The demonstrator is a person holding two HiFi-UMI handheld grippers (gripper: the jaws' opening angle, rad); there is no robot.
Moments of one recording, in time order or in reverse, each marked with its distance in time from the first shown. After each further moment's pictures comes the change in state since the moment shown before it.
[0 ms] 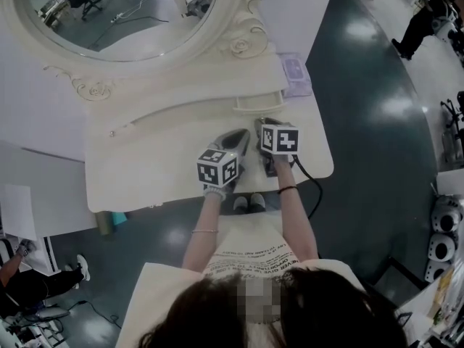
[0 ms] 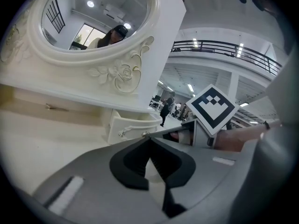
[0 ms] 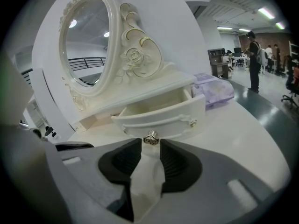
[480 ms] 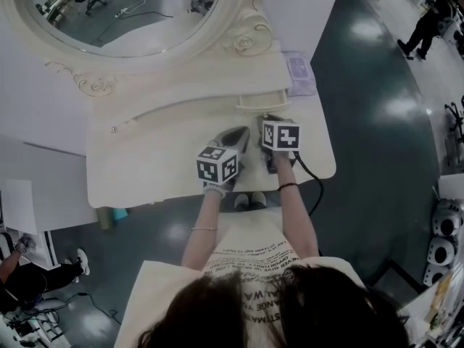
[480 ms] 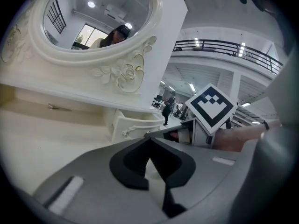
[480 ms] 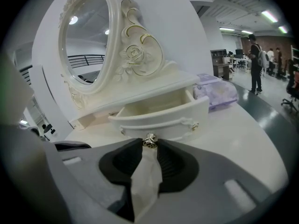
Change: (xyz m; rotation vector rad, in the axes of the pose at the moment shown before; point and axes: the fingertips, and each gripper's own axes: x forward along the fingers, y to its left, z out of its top) left arm 0.001 0.008 -0.001 -0.005 0.004 0.020; right arm 0.007 -0.003 0.004 -0.025 0.015 -0.010
